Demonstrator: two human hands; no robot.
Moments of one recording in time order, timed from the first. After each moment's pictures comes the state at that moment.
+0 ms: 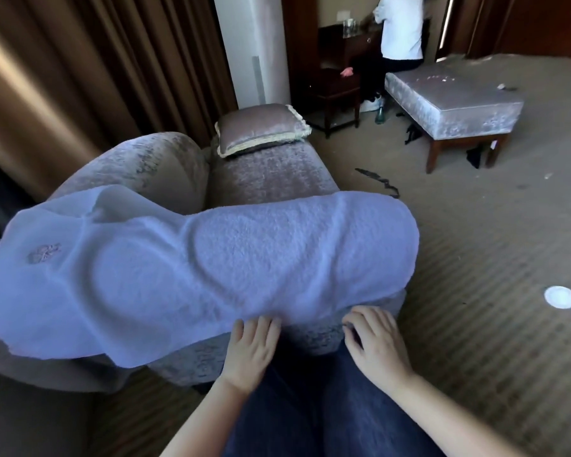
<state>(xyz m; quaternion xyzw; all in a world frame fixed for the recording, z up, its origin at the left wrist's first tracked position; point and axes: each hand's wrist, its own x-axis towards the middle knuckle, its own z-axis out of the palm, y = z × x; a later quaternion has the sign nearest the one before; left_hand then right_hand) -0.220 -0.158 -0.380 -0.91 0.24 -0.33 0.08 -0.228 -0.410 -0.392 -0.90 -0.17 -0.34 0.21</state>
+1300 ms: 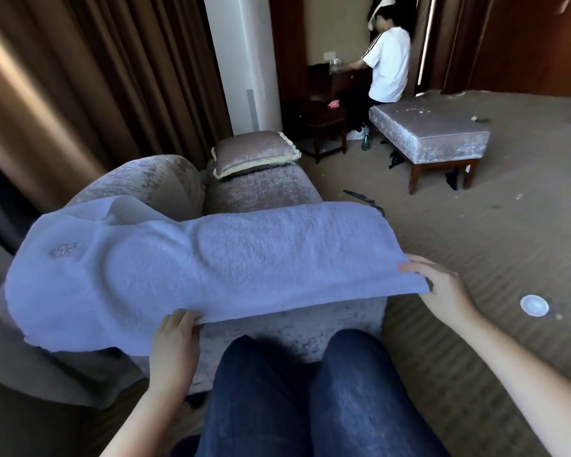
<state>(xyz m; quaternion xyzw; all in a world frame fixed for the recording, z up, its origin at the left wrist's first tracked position) -0.257 -0.082 -0.329 -0.96 0.03 -0.25 -0.13 -0.225 -0.547 -0.321 -0.89 -0.11 -0.27 0.35</state>
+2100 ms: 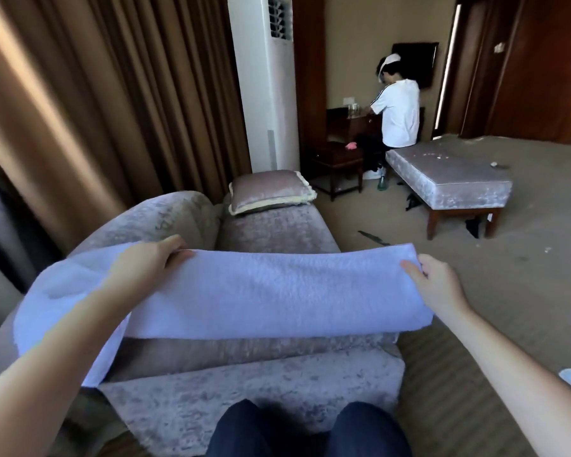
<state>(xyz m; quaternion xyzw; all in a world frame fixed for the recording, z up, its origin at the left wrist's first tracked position) -0.133 -0.055 -0.129 -0.97 0.10 -0.24 -0.06 -0.118 -0.521 -0.221 -0.88 0.03 -0.24 0.41</state>
